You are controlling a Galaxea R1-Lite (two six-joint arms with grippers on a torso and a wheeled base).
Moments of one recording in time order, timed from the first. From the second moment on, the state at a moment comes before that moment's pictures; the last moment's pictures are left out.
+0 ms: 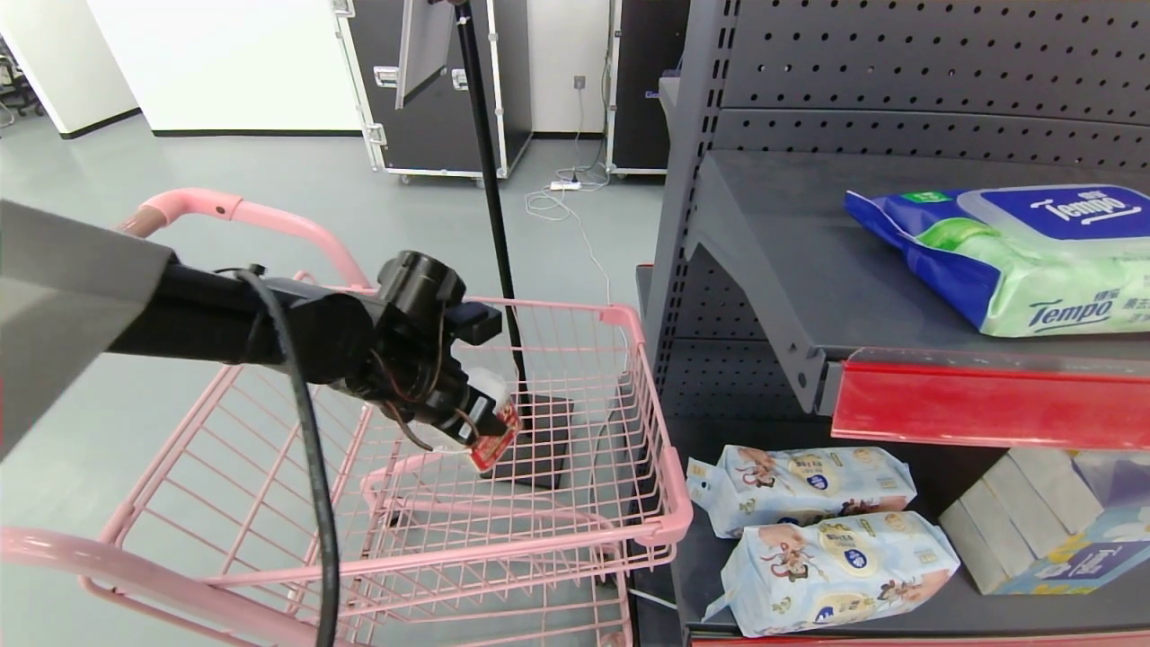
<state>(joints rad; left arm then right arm) -0.41 2.03 -1.33 0.23 -0.10 0.18 0.00 0.00 0.00 0.01 -0.05 -0.03</state>
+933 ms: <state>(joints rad) -0.15 0.96 -0.89 0.27 -0.13 0.05 0.00 0.00 0.00 0.01 -0.04 -0.03</state>
